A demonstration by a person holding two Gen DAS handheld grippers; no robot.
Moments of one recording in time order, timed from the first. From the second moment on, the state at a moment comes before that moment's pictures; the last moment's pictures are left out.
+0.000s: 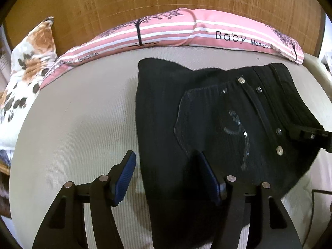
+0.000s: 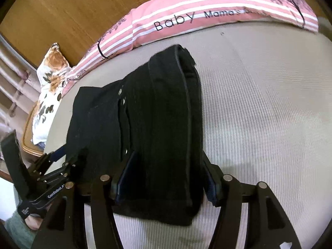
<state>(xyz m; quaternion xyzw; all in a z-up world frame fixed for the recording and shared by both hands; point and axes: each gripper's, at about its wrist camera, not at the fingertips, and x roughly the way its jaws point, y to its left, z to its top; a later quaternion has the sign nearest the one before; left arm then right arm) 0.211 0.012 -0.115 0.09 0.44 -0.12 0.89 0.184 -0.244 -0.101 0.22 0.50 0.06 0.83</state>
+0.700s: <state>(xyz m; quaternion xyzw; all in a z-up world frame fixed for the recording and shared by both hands) 0.157 0.026 -0.101 0.09 0.44 -0.07 0.89 0.149 -0.229 -0.102 0.18 0.50 0.02 0.85</state>
